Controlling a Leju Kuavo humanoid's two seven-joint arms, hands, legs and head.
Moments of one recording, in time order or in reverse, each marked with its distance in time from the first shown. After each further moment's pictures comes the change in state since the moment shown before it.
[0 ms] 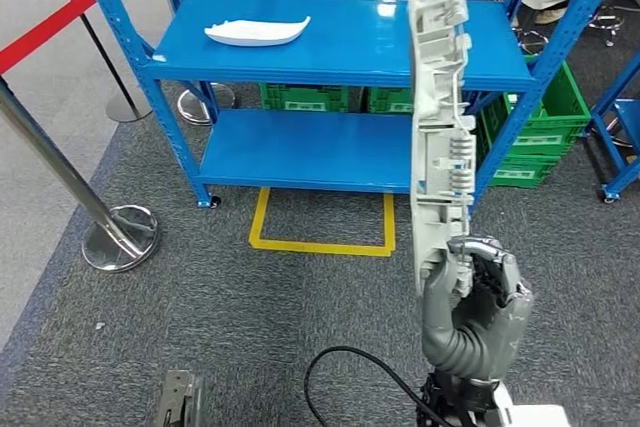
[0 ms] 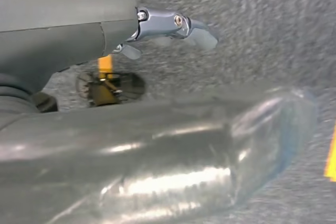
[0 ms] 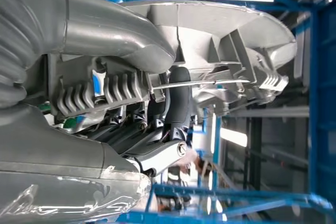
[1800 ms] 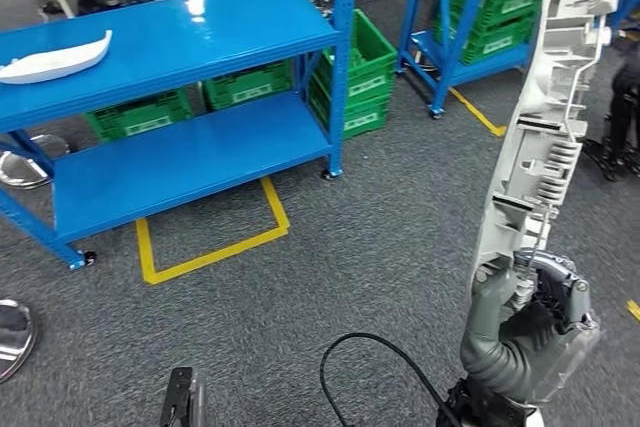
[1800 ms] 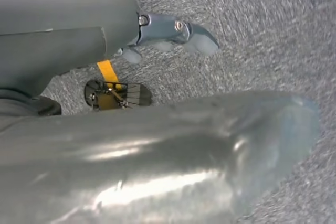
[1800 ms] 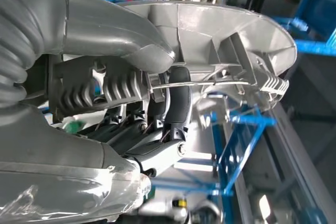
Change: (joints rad) left arm -0.013 -0.019 0.033 0.000 0.049 0.109 0.043; right arm 0.019 0.019 -0.029 -0.047 0.121 -0.172 0.005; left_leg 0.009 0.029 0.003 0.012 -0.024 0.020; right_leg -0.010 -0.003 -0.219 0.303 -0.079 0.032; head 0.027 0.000
